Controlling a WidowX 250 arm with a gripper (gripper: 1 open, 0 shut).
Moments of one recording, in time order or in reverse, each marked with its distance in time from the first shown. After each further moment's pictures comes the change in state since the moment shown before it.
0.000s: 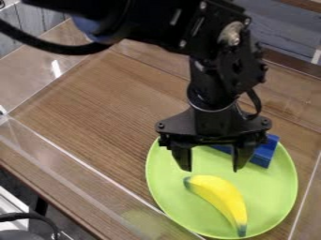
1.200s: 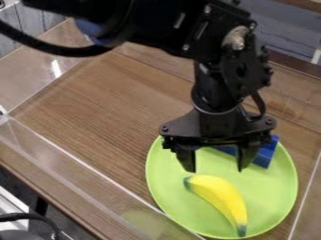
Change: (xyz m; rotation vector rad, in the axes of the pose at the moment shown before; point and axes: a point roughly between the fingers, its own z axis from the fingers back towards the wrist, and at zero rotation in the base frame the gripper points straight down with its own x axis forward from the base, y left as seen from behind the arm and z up) arm 0.000 -0.002 0.000 -0.004 -0.016 0.044
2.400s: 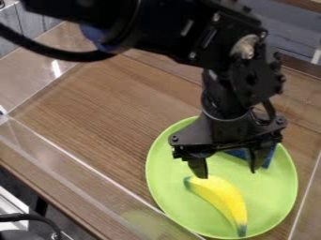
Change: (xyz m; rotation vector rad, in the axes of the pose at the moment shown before) arm -0.011 -0.015 0.002 -0.040 -0.010 0.074
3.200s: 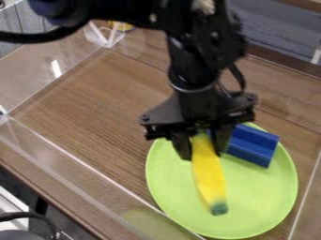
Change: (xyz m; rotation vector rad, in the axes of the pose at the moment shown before) arm 0.011 0.019 0.019 0.009 0.018 0.020
